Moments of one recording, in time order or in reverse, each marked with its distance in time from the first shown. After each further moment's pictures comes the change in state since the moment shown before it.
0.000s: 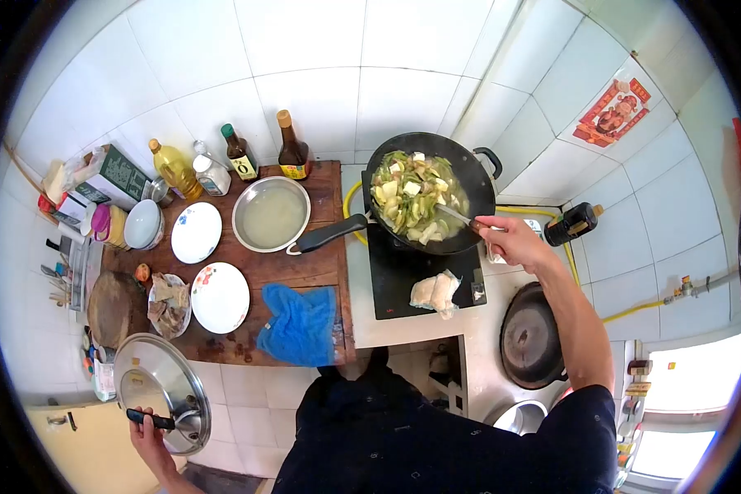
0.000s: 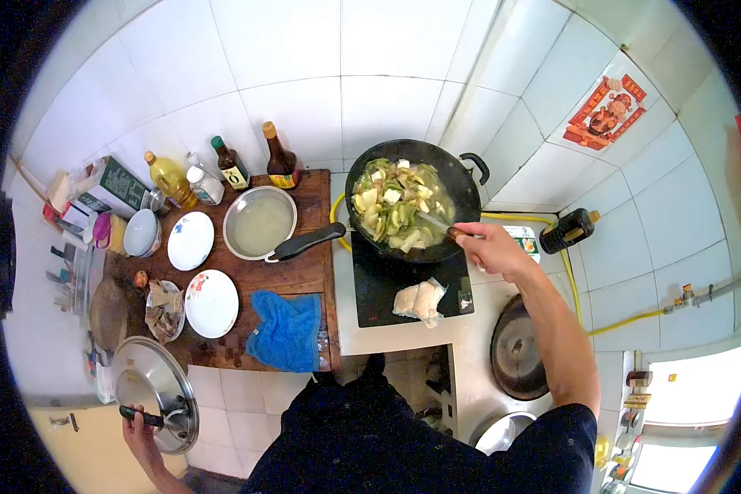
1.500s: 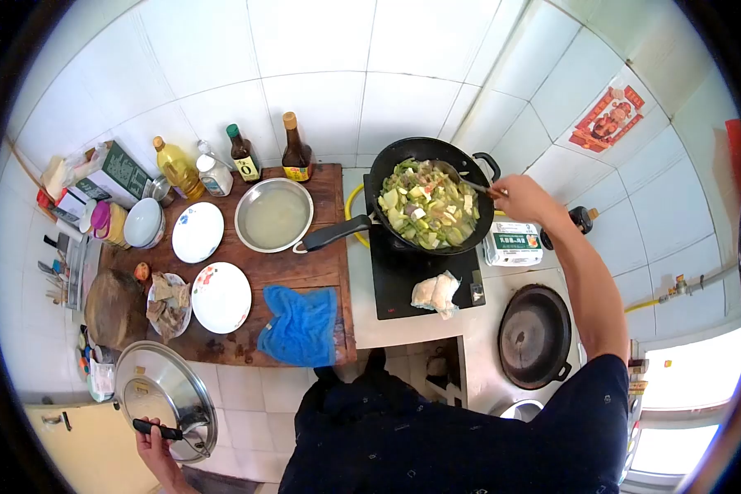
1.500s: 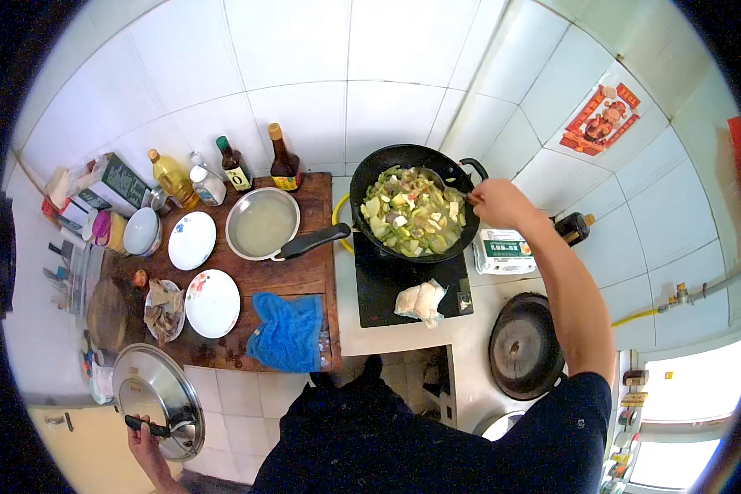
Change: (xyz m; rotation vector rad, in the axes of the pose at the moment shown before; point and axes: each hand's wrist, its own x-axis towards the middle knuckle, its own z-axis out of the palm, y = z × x) left_hand -0.015 -0.019 -0.017 -0.034 -0.028 0.006; right_hand 0.037 -0.063 -0.038 -1.155 0.229 -0.339
